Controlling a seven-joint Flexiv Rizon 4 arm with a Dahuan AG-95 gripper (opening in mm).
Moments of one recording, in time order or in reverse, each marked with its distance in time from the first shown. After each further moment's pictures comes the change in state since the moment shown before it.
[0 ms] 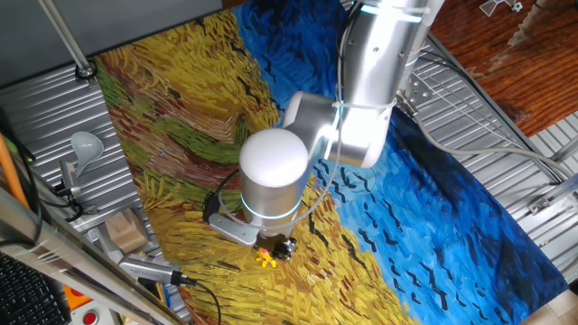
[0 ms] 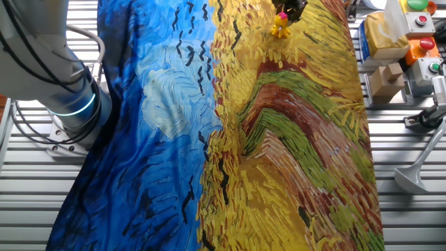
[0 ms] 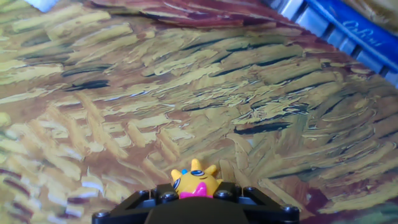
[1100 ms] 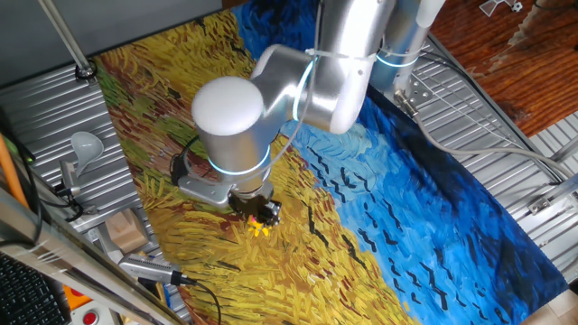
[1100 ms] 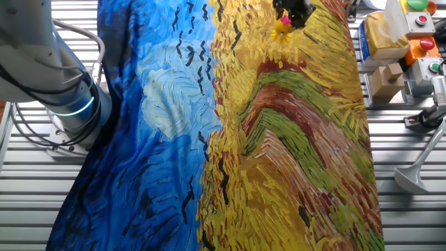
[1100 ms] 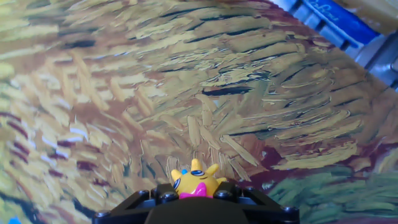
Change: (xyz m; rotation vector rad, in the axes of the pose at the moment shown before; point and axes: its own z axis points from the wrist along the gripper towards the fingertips) arm 0.037 -0.046 -0.039 -0.075 0.049 -0.019
